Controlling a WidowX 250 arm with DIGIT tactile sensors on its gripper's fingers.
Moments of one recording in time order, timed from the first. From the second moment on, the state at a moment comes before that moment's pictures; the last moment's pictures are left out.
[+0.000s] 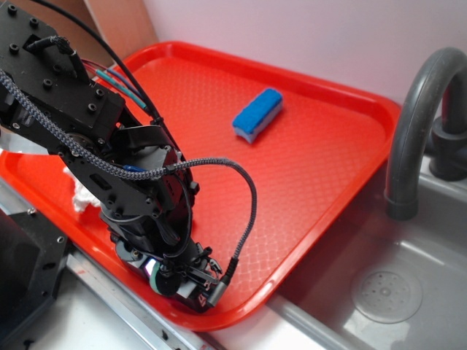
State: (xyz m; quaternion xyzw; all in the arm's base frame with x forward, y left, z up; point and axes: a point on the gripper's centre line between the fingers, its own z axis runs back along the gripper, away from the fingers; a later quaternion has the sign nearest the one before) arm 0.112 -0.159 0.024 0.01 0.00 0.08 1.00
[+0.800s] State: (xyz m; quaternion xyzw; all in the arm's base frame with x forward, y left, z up) arm 0.149 -0.094 0.170 -0.10 -0.06 -0.07 0.99
